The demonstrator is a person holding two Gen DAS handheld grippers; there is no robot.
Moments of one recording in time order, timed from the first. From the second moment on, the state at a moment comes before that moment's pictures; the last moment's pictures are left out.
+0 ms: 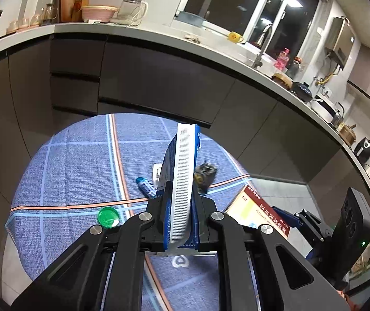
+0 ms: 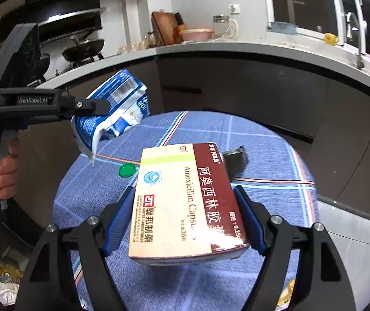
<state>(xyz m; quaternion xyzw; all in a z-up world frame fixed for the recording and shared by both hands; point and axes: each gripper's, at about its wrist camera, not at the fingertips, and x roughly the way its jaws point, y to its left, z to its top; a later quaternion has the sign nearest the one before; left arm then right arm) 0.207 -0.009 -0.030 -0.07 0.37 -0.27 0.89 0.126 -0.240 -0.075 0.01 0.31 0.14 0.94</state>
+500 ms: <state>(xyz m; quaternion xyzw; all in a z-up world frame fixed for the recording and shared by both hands) 0.163 -0.065 -0.013 -0.04 0.36 -0.33 0.87 0.074 -0.299 -0.057 0.03 0.28 0.07 0.96</state>
